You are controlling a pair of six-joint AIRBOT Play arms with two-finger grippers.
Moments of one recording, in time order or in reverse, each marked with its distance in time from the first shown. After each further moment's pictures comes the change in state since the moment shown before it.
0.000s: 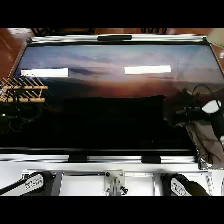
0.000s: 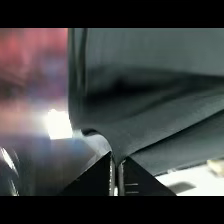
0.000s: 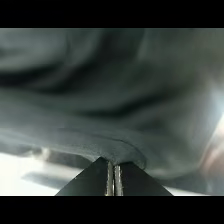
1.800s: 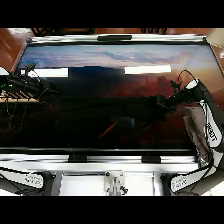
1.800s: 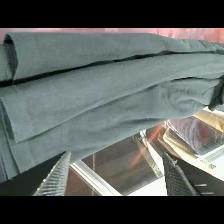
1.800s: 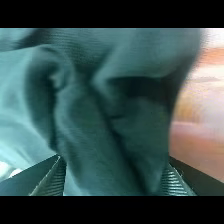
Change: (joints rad) left arm -0.121 -0.434 0.580 -0.108 -0.249 -0.145; right arm 0.048 -0.635 0.494 0.000 0.090 0.048
